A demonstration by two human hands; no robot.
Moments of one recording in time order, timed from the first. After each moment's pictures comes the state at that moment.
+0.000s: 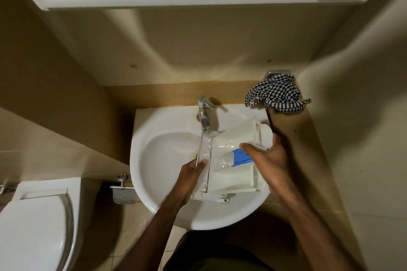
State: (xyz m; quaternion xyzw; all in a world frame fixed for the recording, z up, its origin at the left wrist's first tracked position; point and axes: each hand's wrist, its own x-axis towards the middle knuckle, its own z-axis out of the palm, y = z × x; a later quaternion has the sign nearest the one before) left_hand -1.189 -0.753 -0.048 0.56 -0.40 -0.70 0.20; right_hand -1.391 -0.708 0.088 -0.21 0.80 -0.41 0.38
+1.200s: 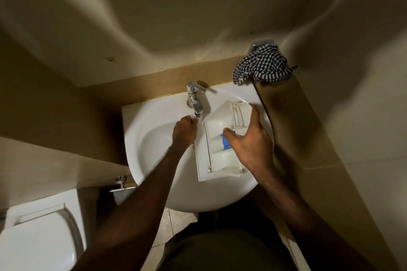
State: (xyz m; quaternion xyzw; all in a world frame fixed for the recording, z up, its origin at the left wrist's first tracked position) left_hand -1.219 -0.856 -0.042 0.60 -0.68 -0.42 0.07; right_hand -1.332 -0.707 0.080 -0.33 0.88 -0.30 0.17
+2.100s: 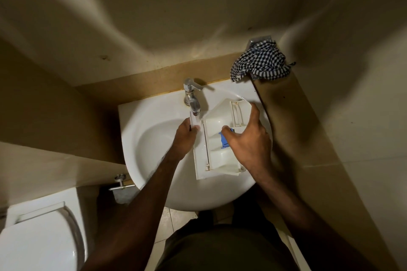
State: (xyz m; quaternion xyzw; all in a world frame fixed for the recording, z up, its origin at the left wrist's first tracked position) left_hand -1.213 -0.837 -0.055 0.57 -0.60 -0.56 0.12; right_hand -1.336 -0.709 0.073 -0.33 0.88 -0.30 0.15
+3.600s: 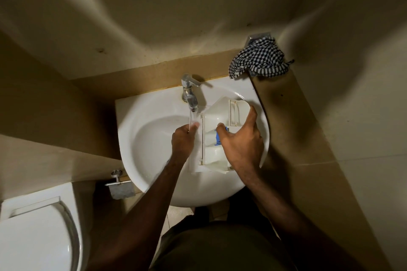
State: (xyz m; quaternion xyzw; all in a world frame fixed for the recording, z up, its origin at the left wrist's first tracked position) left_hand -1.209 -0.809 -0.061 0.61 -0.58 -0.52 0.15; right_hand -1.316 -0.709 0.068 -0.27 0.90 -0.33 0.13
